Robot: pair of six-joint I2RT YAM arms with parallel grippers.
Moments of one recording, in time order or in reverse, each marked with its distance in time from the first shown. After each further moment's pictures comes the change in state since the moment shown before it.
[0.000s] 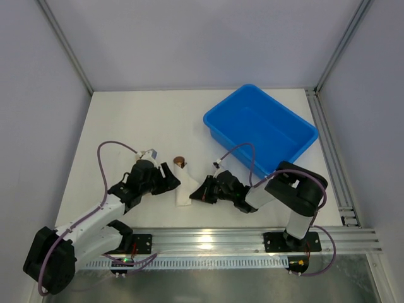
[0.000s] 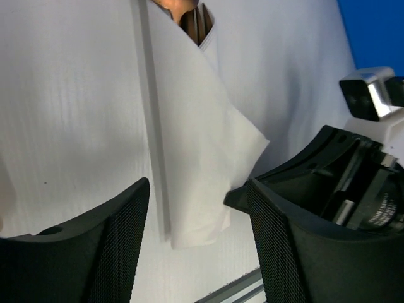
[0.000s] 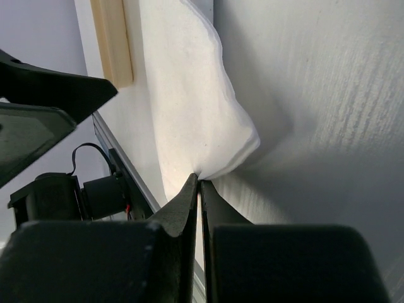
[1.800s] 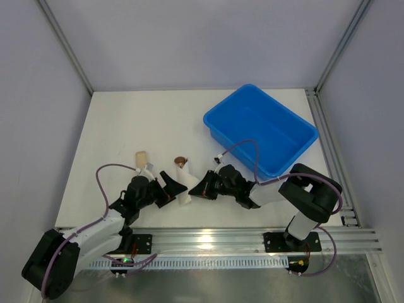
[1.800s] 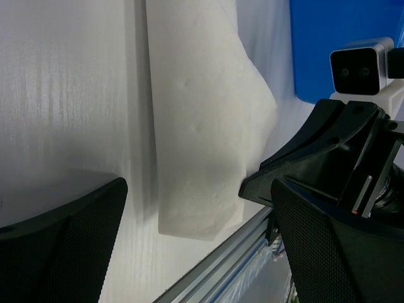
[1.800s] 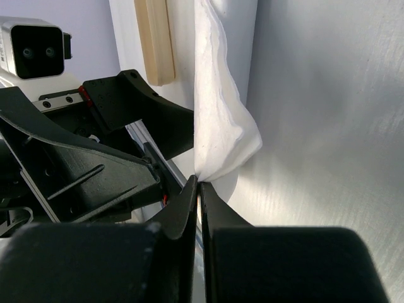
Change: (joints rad) left arm 0.001 -0.045 -0.305 0.391 0.157 -0.324; right arm -0.035 -0.127 0.030 -0.125 -0.084 0.061
